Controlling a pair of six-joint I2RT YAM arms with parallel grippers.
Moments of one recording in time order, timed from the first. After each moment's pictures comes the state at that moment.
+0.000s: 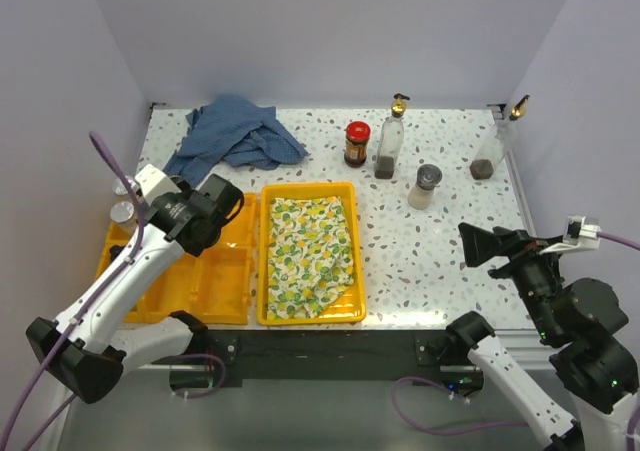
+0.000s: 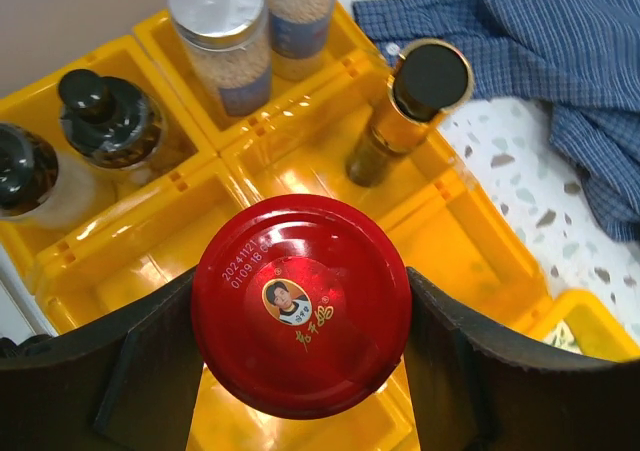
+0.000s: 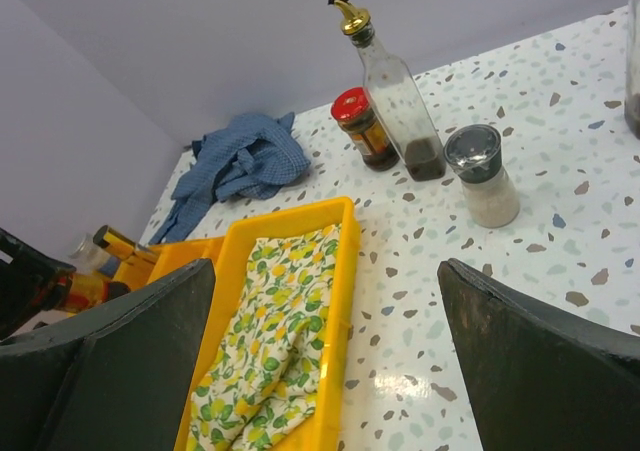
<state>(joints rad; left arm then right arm) -0.56 1.10 1.15 -1.35 -1.00 -1.39 0.51 0.28 1.07 -0.82 0.32 0.54</state>
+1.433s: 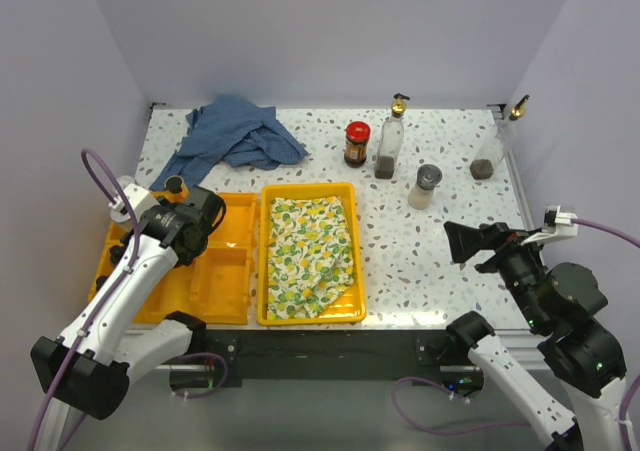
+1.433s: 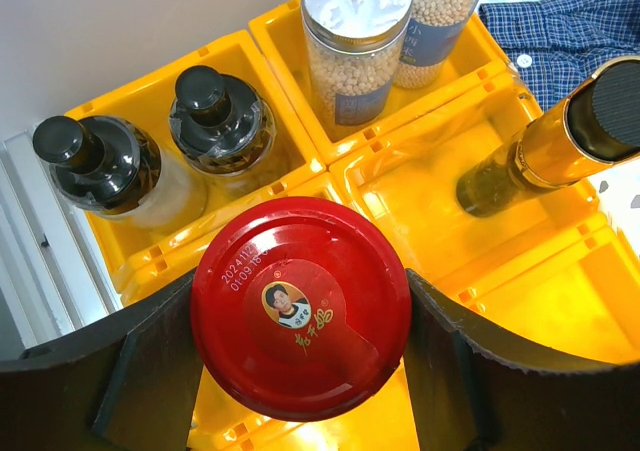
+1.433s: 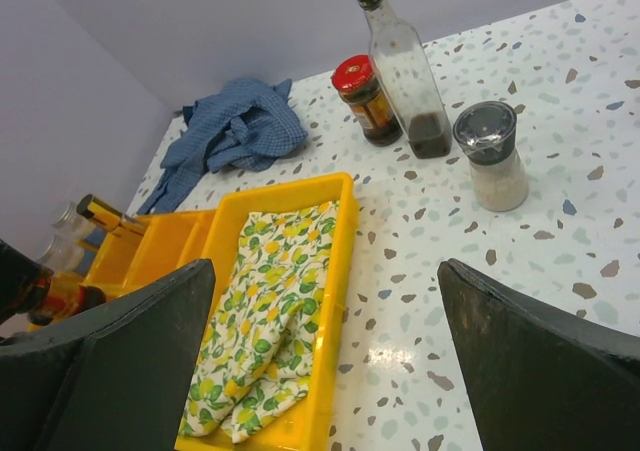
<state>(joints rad) -0.37 1.01 0.98 -1.34 -1.00 -1.35 0.51 0.32 1.02 -0.79 0.27 0.52</state>
